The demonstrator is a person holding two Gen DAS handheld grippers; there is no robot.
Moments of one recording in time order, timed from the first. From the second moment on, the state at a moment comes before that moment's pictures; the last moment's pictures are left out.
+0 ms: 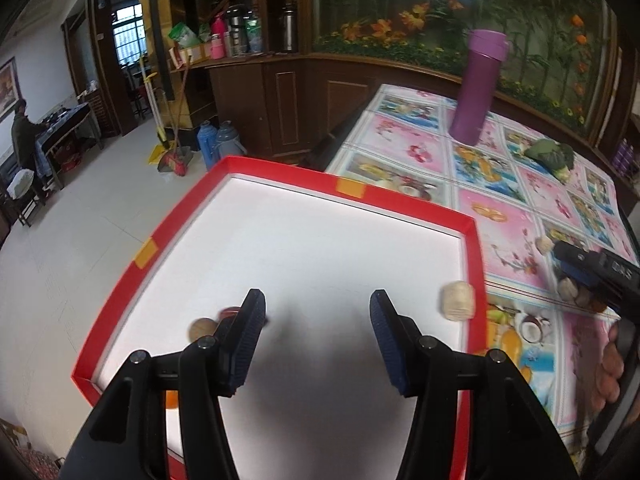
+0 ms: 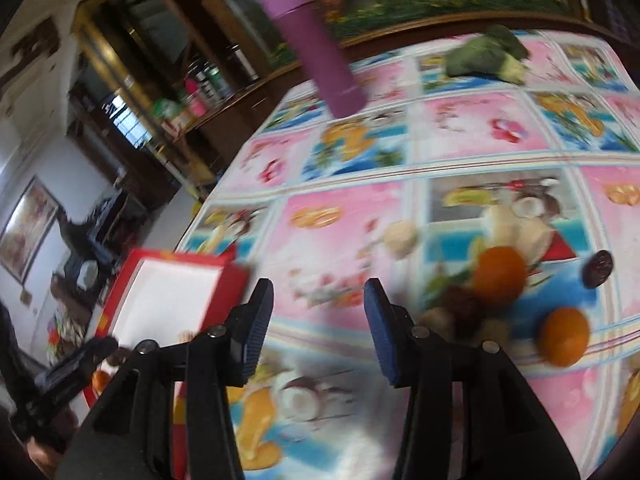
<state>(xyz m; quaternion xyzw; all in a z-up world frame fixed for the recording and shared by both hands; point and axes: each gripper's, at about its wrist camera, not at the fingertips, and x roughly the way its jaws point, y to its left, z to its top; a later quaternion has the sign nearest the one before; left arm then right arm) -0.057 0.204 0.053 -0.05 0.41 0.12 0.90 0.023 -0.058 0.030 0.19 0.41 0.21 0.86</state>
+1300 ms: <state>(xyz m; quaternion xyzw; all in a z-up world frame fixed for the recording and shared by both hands) 0.006 0.006 0.019 0.04 0.46 -0.08 0.89 -0.033 -0.259 0.017 0.22 0.44 0.17 0.86</state>
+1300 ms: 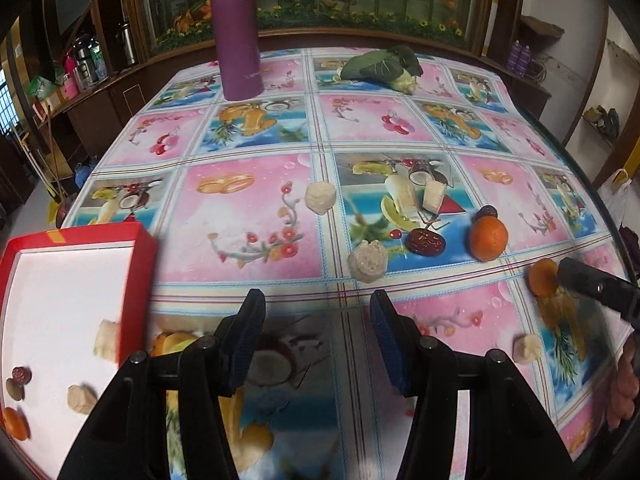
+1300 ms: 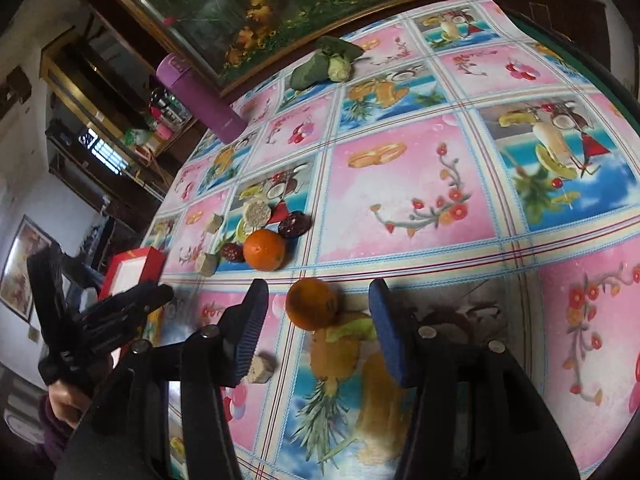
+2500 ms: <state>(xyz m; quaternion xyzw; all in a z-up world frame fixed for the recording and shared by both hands) -0.004 -0.002 0.037 0.04 0.42 -0.11 0.90 -0.031 -0.220 0.007 0.10 0.44 0.14 0.88</state>
